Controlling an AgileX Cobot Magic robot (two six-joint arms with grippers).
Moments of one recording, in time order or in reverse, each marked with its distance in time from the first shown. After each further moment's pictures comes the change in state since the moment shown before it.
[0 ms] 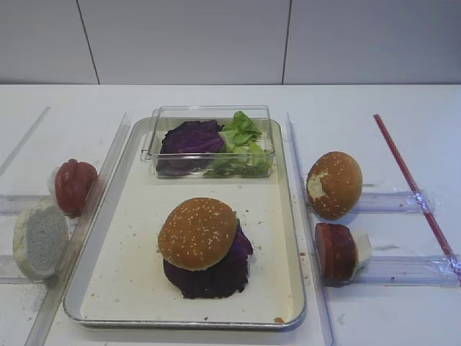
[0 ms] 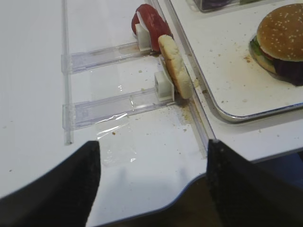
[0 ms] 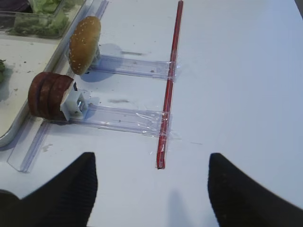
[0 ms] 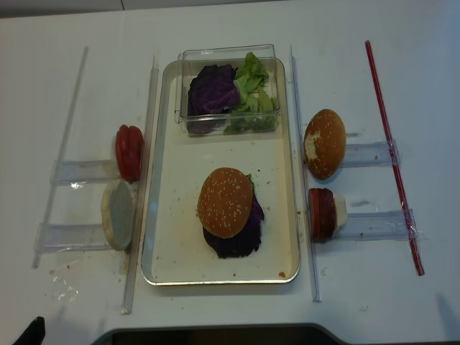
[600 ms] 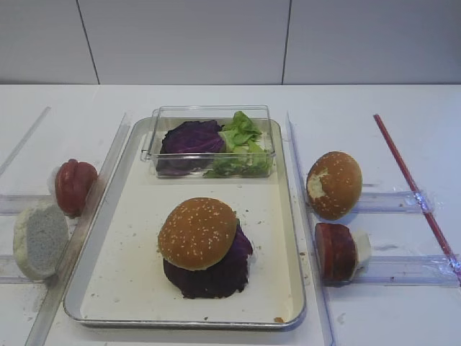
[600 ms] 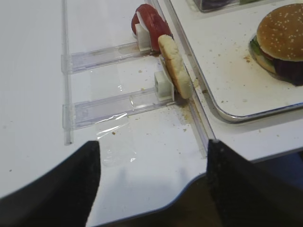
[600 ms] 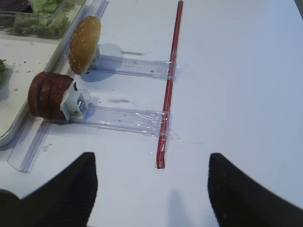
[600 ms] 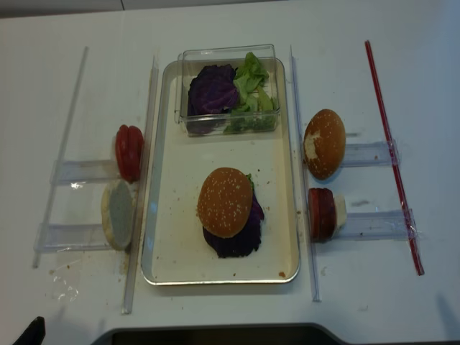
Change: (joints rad) left arm 0.000 0.000 0.000 0.000 0.000 0.000; right arm 0.000 0.000 0.000 0.000 0.000 0.000
